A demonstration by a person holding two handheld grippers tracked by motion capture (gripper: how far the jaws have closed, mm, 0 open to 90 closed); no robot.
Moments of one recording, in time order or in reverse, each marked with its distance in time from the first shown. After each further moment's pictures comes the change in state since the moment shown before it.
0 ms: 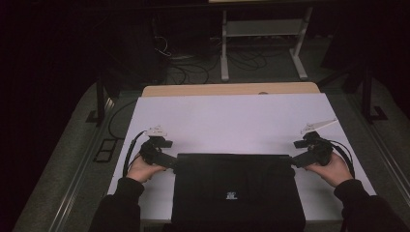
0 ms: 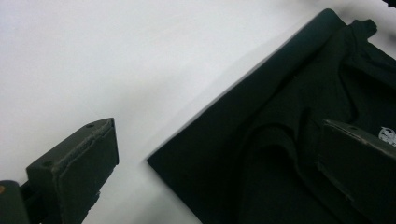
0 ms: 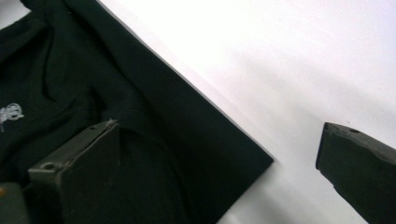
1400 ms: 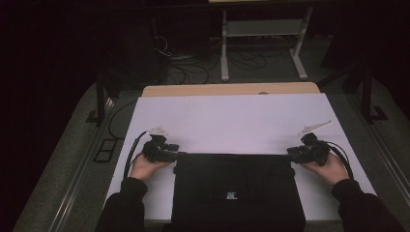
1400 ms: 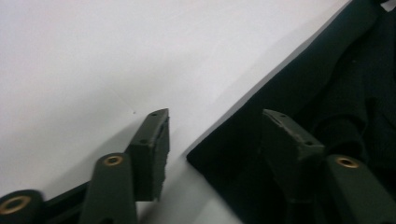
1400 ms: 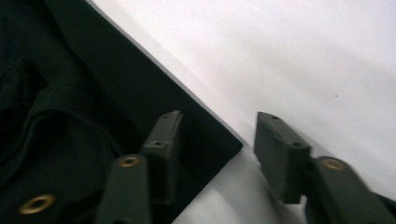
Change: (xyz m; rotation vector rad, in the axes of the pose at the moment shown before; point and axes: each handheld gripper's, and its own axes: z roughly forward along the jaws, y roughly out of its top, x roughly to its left) left arm 0.028 -0.013 0.024 0.044 -0.001 -0.026; right arm -0.022 -0.012 0.021 0.052 -0.022 0.007
